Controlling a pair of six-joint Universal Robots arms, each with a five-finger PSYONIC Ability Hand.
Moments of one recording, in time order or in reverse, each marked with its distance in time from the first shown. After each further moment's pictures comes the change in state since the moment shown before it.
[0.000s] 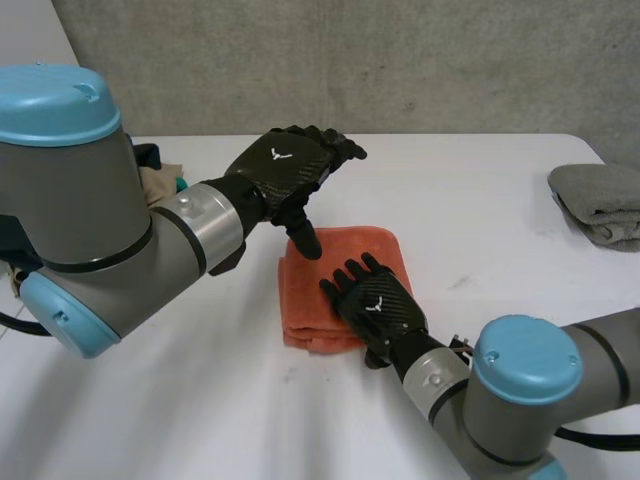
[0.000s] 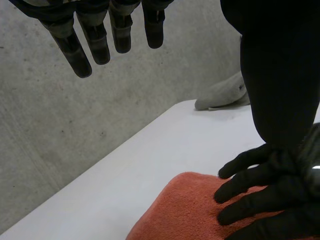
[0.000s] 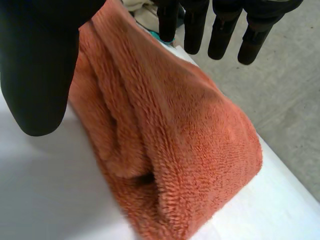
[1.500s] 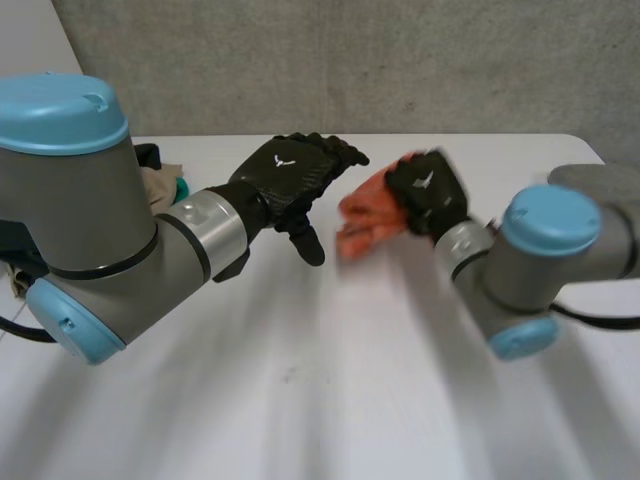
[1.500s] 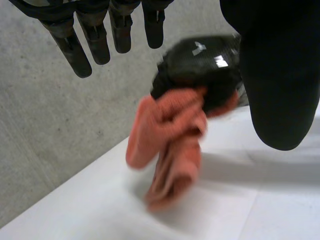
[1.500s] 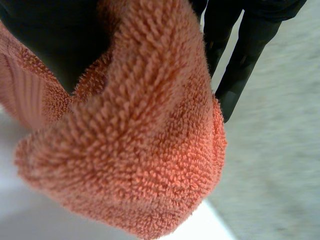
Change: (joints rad) left arm -0.013 -0.002 -0.010 0.006 -0.012 -0.012; right arm -0.181 0.111 -0.488 0.116 0.034 0.017; left_hand 0.000 0.000 0.000 0.000 0.000; right_hand 0.682 0.826 0.837 0.905 0.774
